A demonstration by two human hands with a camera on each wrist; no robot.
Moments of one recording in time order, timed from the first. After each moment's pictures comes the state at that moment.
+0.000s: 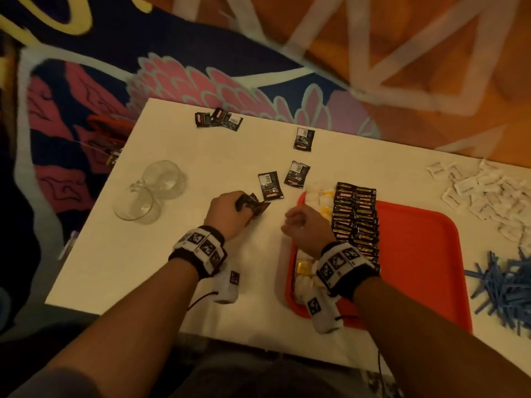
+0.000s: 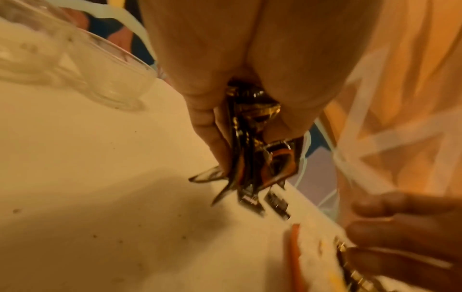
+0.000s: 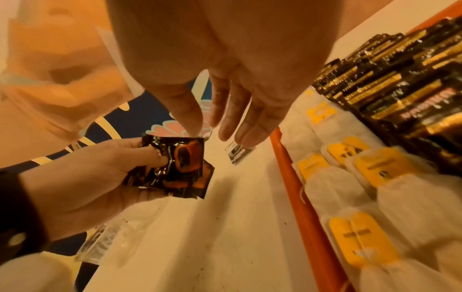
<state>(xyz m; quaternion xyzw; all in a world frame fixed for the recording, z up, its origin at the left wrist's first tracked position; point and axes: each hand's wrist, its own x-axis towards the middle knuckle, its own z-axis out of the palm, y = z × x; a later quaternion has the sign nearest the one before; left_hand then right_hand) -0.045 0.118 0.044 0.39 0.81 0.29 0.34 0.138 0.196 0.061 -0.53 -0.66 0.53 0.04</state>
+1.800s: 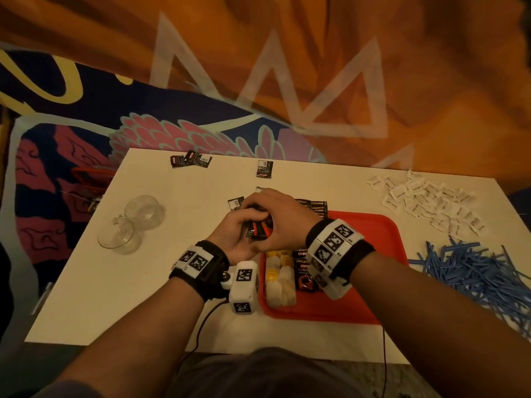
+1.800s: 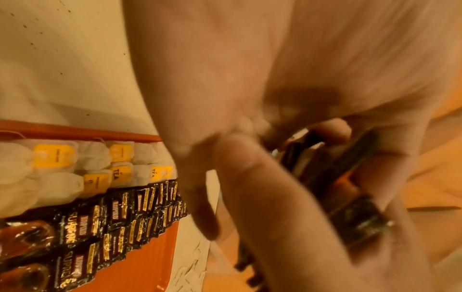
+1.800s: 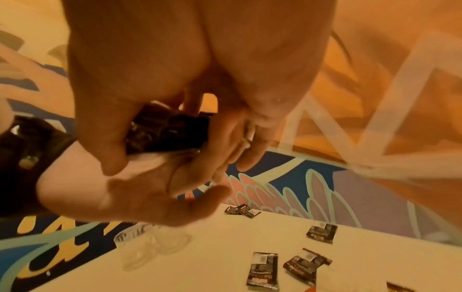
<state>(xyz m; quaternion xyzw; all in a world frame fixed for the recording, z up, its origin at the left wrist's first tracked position) 0.058 0.114 0.151 0.08 0.35 0.56 0.75 0.177 0.194 0.177 -0.23 -0.93 0.29 0.05</state>
